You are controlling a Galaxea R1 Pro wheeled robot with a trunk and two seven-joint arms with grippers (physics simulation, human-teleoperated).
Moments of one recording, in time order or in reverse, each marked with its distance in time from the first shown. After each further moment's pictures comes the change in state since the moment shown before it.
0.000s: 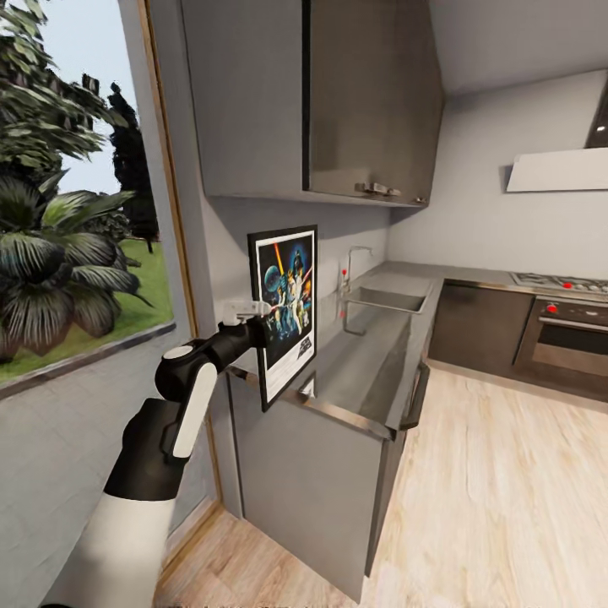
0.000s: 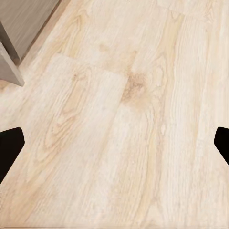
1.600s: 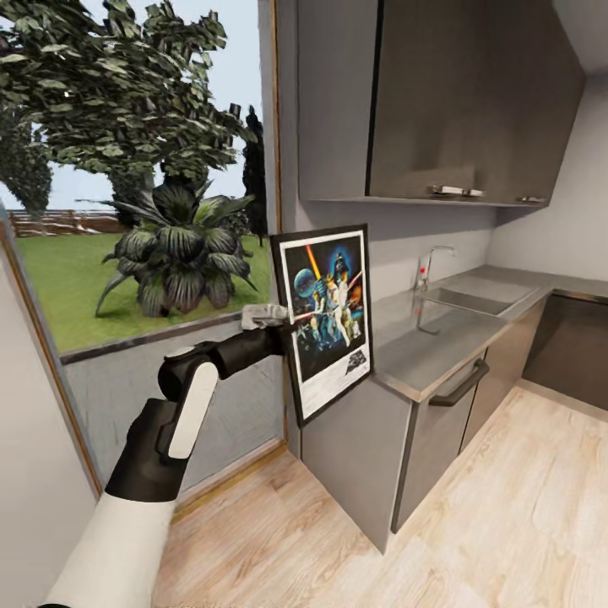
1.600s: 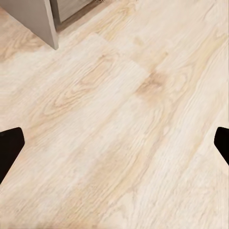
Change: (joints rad) left arm 0.000 0.004 -0.021 0.001 0.181 0.072 -0.195; right arm 0.000 -0.002 -0.001 0.000 0.001 0.001 0.000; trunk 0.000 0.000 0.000
